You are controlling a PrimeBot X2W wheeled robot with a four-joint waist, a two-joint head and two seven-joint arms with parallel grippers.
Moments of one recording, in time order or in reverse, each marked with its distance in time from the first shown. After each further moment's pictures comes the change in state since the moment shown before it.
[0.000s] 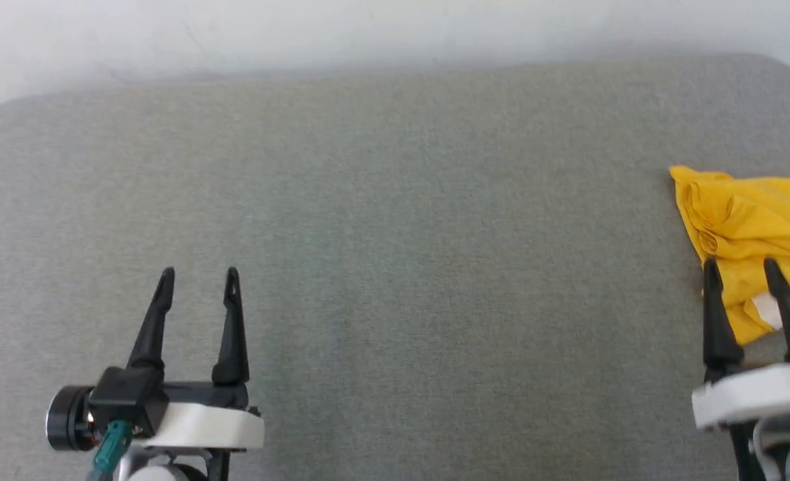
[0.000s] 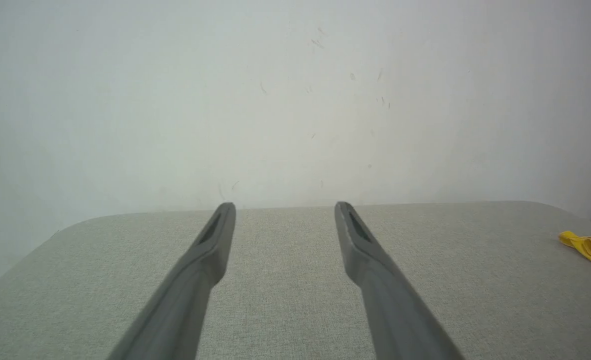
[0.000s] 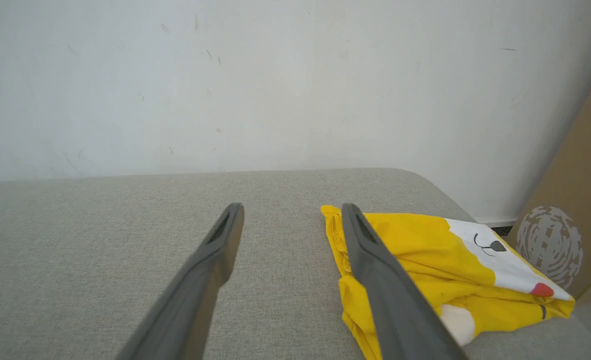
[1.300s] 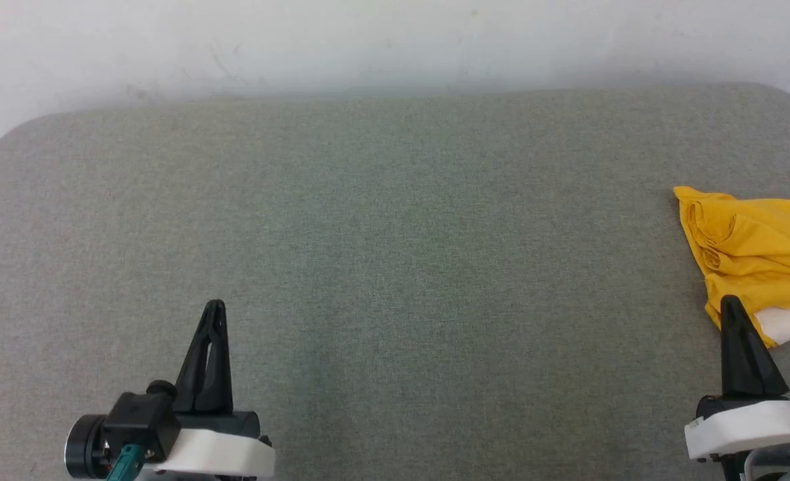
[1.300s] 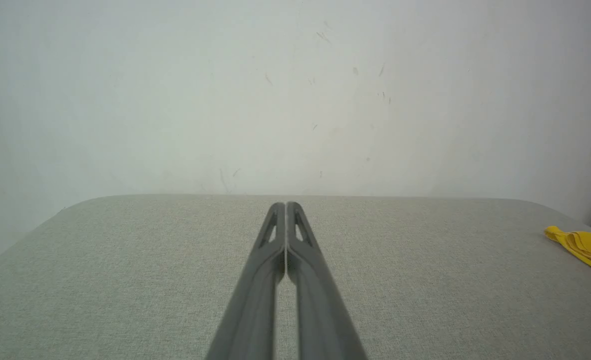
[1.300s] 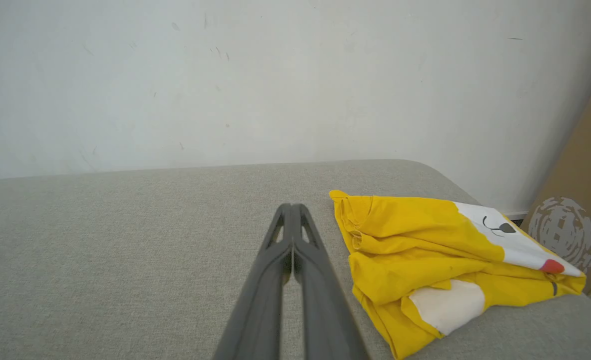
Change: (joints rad) left arm 0.081 -0.127 0.092 0.020 0.076 -0.119 0.007; right arm 0.071 0.000 0.006 0.074 0.014 0.000 -0.098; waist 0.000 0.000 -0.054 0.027
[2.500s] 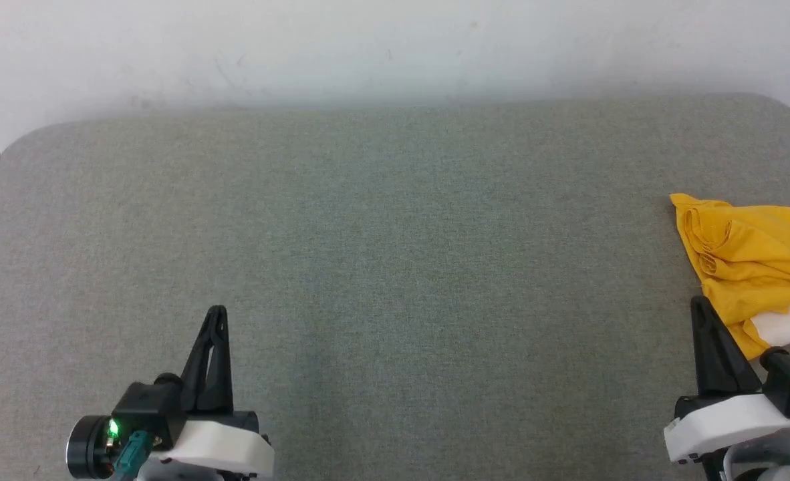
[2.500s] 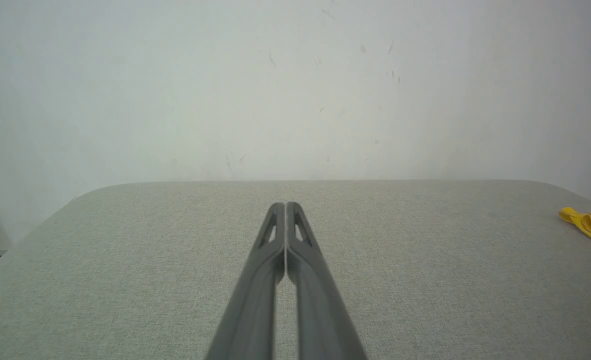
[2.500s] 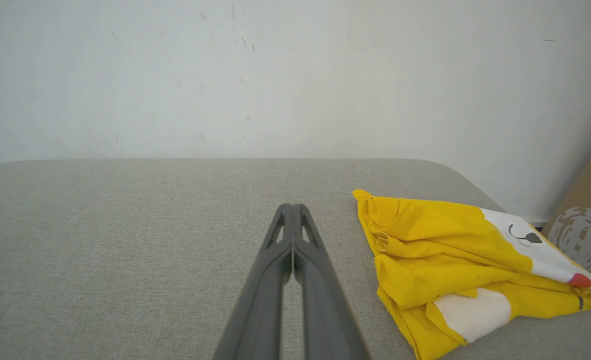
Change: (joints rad) left arm -0.008 -0.021 0.028 0.028 0.048 -0.012 0.069; right arm -0.001 0.000 0.055 -0.018 -0.026 0.000 0.062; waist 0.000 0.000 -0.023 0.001
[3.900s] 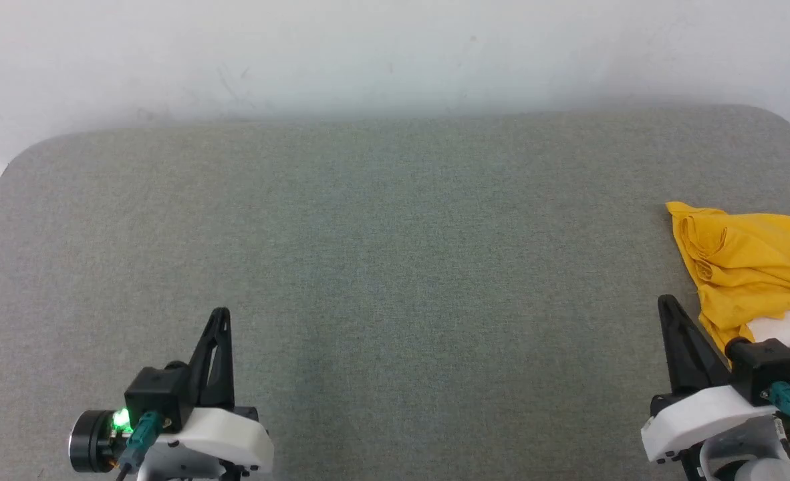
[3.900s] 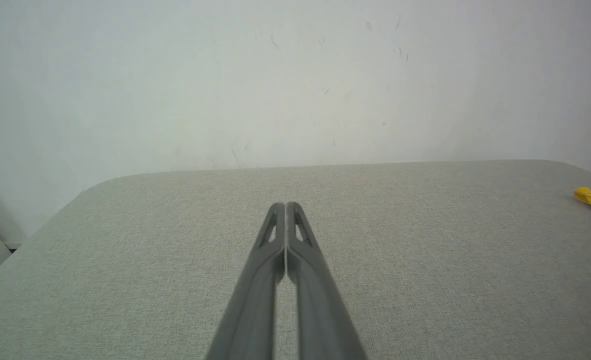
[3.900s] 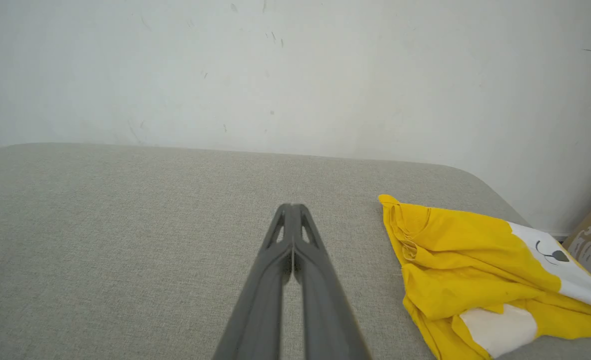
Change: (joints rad) left arm -0.023 -0.027 0.034 0.033 0.060 -0.026 0.086; right arm -0.010 0.000 0.064 -0.019 -0.027 0.000 0.077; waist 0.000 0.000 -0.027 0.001
